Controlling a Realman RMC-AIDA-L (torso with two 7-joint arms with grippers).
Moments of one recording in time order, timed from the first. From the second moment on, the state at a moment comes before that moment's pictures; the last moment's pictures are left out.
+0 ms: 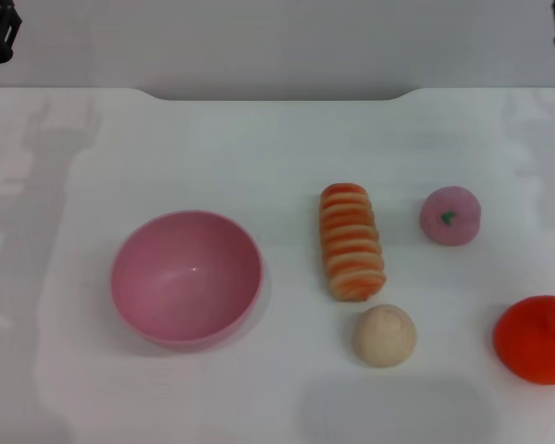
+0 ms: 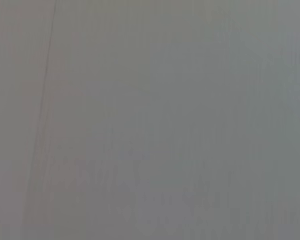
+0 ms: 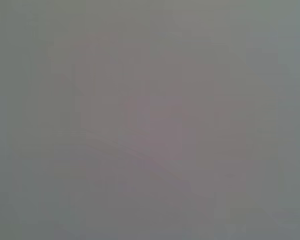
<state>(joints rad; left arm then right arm) -0.60 -2.06 1.12 0.22 0.16 0.94 -0.34 0.67 2.08 -1.21 -0.12 -0.07 -1.07 0.16</state>
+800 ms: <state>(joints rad) -0.56 -2.07 1.30 0.23 0.16 0.97 -0.31 0.58 2.05 -1.10 -0.27 -0.08 -1.11 -0.04</state>
